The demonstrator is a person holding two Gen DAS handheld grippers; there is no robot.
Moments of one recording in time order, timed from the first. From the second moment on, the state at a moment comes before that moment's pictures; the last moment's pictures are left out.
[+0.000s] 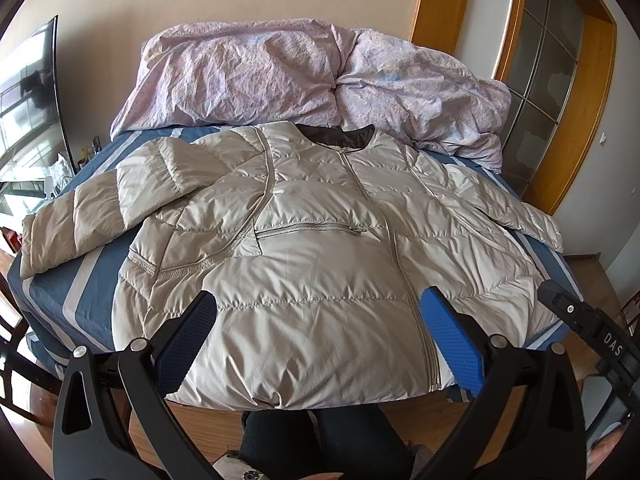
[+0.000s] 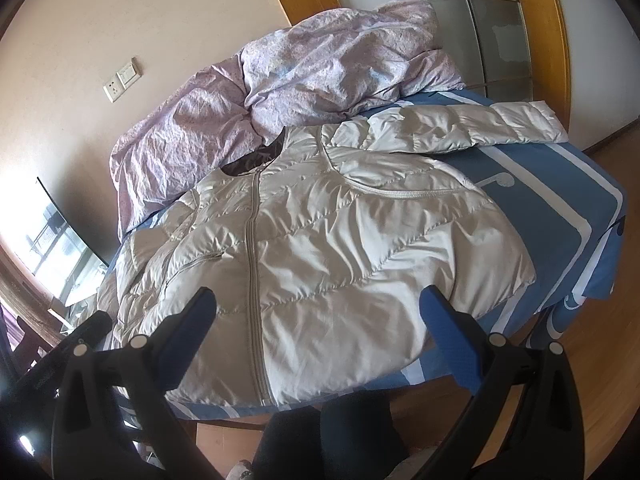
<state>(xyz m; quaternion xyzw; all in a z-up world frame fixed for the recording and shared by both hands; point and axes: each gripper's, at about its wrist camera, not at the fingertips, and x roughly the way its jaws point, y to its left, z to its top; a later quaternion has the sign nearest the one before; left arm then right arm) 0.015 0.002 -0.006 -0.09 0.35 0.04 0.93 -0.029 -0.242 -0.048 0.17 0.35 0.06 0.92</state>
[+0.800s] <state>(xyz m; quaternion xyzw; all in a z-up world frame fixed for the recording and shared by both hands) 0.121 0.035 -0.047 -0.13 0.42 0.00 0.90 0.136 -0.465 -0.101 0.40 0.40 -0.11 0.82</state>
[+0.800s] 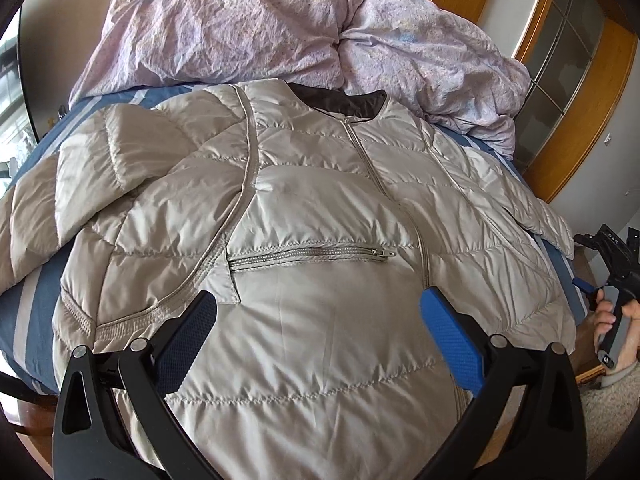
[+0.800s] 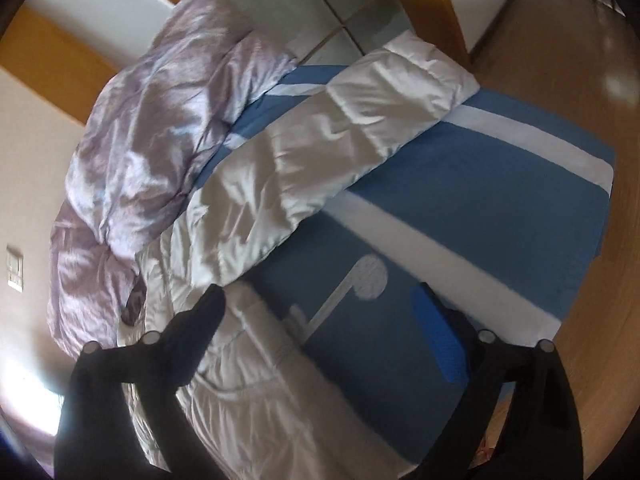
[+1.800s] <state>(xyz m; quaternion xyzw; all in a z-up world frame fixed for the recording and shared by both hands) 0.139 0.071 -0.049 -0.19 0.35 0.01 0.92 0.226 -0.531 -0.091 0.36 0.33 -0.24 0.84</state>
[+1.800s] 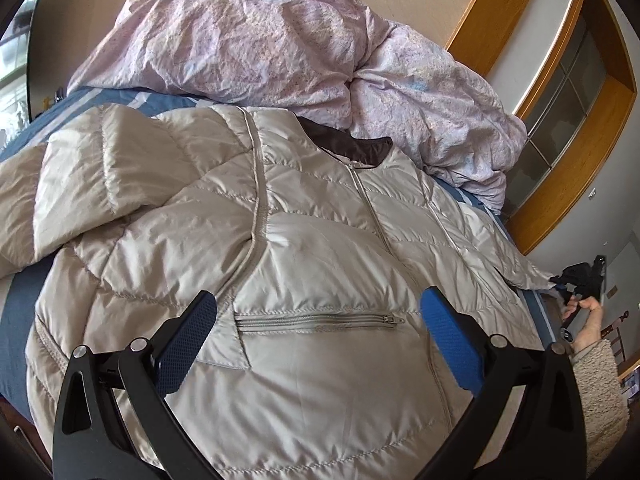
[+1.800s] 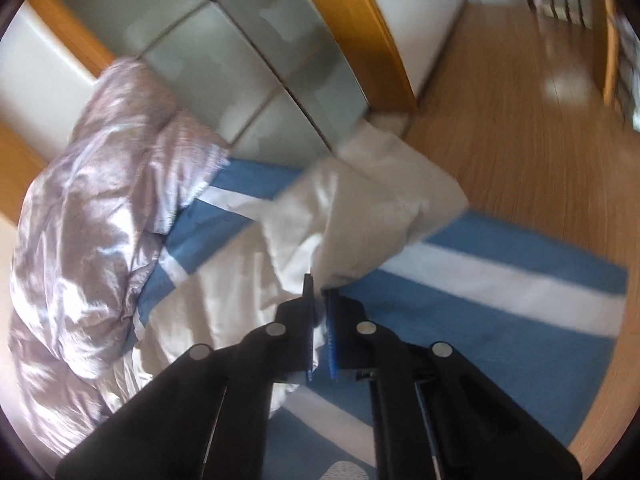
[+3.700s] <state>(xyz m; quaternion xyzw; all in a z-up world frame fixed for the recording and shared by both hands) 0.069 0.166 -0.038 -0.20 0.26 0.12 0.94 0.247 -0.101 -0.069 -0.07 0.42 0.09 0.90</state>
